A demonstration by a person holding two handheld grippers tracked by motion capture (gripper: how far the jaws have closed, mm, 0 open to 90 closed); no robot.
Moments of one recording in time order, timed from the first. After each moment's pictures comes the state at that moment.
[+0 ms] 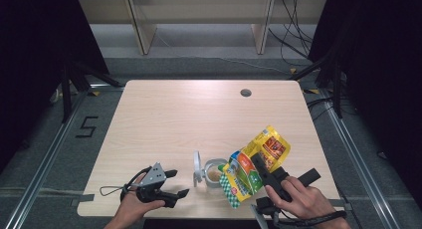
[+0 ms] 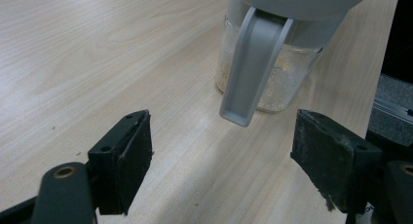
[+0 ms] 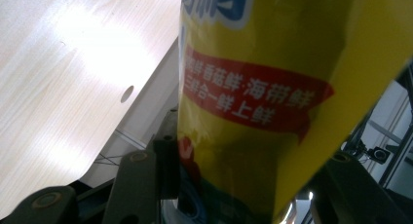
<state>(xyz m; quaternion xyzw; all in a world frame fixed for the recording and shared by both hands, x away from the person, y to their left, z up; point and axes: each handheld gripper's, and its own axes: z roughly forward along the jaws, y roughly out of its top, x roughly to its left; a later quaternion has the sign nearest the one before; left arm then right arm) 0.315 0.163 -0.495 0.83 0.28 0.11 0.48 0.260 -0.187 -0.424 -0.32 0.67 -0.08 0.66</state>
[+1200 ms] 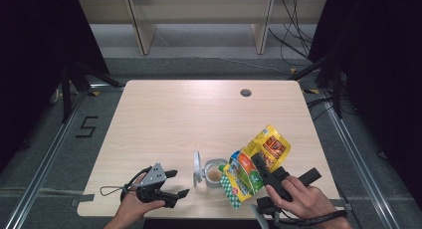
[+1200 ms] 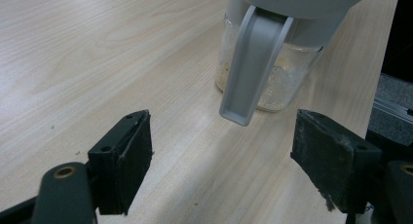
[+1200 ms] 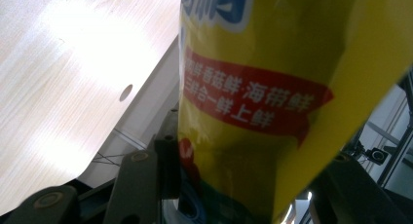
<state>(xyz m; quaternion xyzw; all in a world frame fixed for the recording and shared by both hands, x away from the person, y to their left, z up) 0.315 0.162 -0.495 0.83 0.28 0.11 0.48 0.261 -0.188 -0.423 -0.33 0.67 -0.08 0.66</state>
